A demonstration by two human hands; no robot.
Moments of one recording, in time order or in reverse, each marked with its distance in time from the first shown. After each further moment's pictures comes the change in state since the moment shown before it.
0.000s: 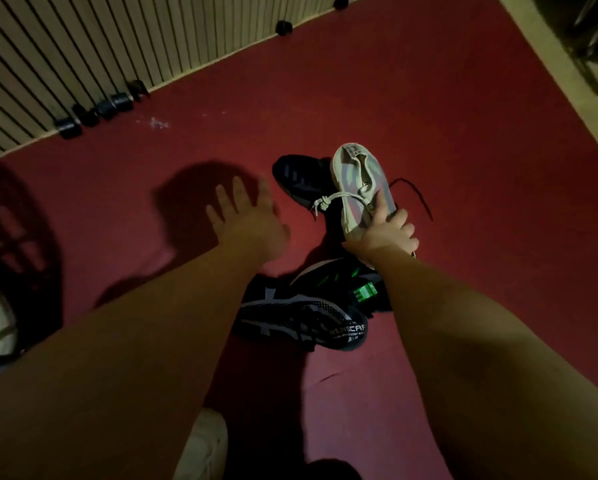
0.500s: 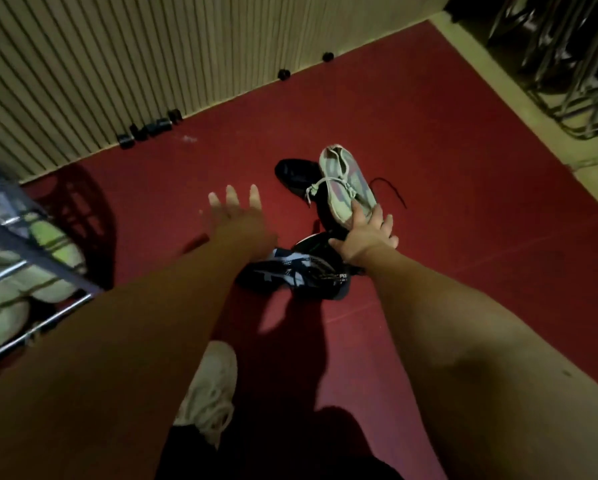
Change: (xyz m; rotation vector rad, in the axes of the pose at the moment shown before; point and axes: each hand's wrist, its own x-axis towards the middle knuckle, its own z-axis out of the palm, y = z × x) left_hand -0.139 -0.018 0.001 0.120 0.039 -0.026; right_hand -0.138 0.047 -0.005 0.070 0.042 -0.202
